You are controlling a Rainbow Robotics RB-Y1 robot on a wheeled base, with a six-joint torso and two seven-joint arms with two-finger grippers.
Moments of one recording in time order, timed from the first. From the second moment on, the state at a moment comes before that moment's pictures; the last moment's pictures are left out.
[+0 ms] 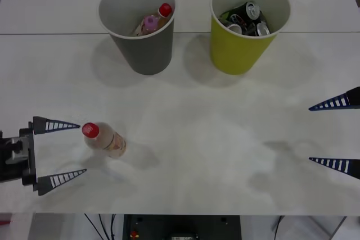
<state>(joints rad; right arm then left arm) 0.26 -1.13 -0.26 -2.01 1.31 -1.13 -0.09 0.11 0.97 -0.08 -1.47 -0.89 -1.13 -0.55</state>
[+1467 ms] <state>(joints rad) 0.26 -1.13 -0.26 -2.01 1.31 -1.13 -0.09 0.02 0.68 -0.08 -1.32 -0.92 -1.14 -0.61</state>
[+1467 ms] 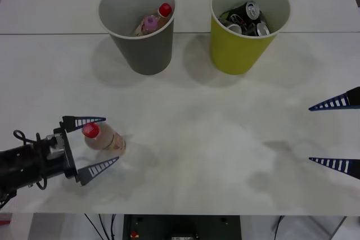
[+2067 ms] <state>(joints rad) 0.26 -1.13 -0.26 -2.01 1.31 -1.13 -0.09 0.00 0.65 -0.08 -1.30 -0.93 -1.14 -0.61</state>
